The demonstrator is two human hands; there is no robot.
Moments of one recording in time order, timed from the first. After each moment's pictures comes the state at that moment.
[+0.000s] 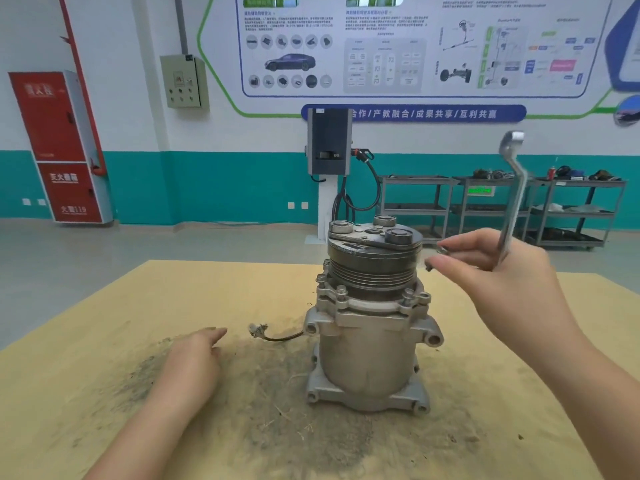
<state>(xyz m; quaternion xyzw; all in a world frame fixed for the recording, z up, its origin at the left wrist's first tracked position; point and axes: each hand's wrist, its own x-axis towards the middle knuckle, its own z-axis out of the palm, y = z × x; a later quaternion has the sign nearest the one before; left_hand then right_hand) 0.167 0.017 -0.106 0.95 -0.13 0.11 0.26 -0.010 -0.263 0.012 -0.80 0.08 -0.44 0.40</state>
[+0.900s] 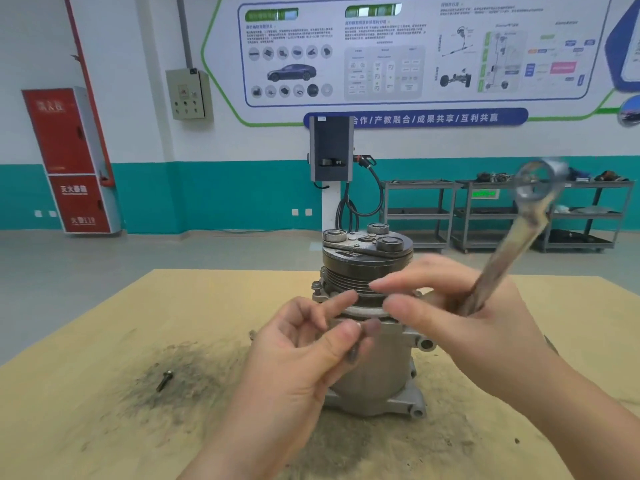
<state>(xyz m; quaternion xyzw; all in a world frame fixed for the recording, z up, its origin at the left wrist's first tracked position) 0.030 -0.061 -0.025 0.40 -0.23 -0.15 0.87 -0.033 -0.226 0.013 -0.78 -0.20 -0.34 0.48</state>
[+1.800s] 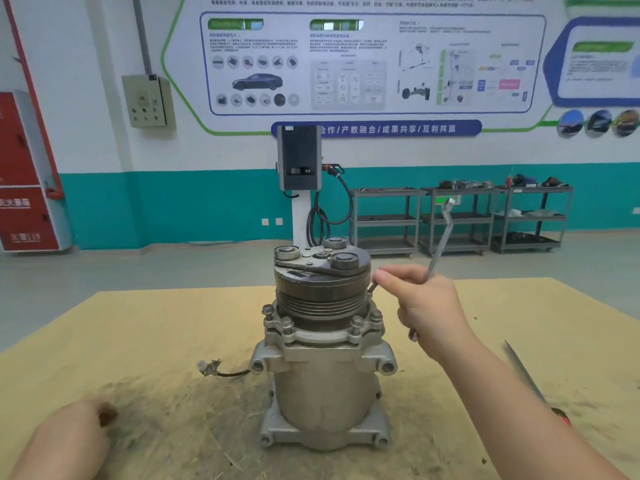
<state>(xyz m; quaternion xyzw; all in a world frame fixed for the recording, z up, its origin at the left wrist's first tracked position) 0.241 0.083 -0.159 0.98 0.03 0.02 0.21 0.050 -0.306 -0.021 -0.65 0.17 -0.35 0.65</state>
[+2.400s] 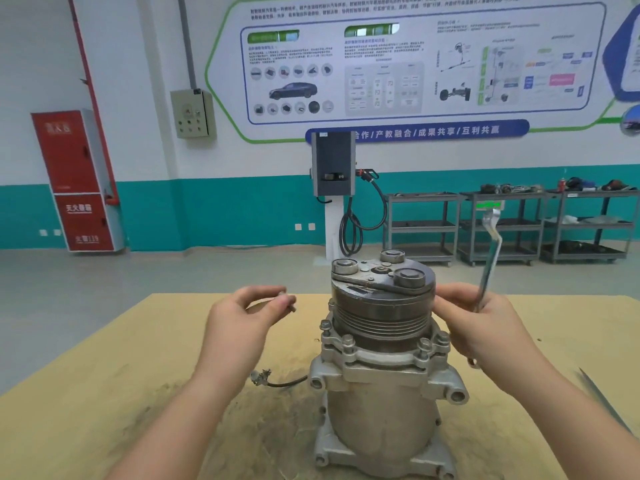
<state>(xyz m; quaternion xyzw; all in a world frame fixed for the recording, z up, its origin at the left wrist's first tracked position) 0.148 -0.050 -0.013 0.70 -0.19 0.08 0.69 0.050 -0.300 -0.022 -0.72 0.08 -0.33 0.60</state>
